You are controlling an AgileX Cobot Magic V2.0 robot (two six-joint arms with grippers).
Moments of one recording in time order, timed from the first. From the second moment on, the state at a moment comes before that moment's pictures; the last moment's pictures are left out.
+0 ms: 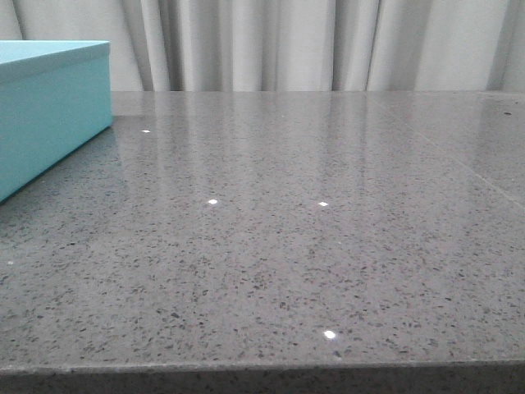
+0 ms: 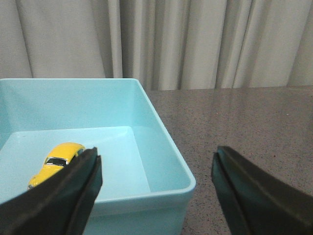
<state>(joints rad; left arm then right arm) 0.18 0.10 -0.26 -1.13 0.51 0.94 0.49 0.25 -0.41 -0.67 0.47 0.49</state>
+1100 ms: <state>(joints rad) 0.18 0.10 -0.26 -1.14 0.51 0.94 0.49 0.25 -0.41 -0.67 0.51 0.50</state>
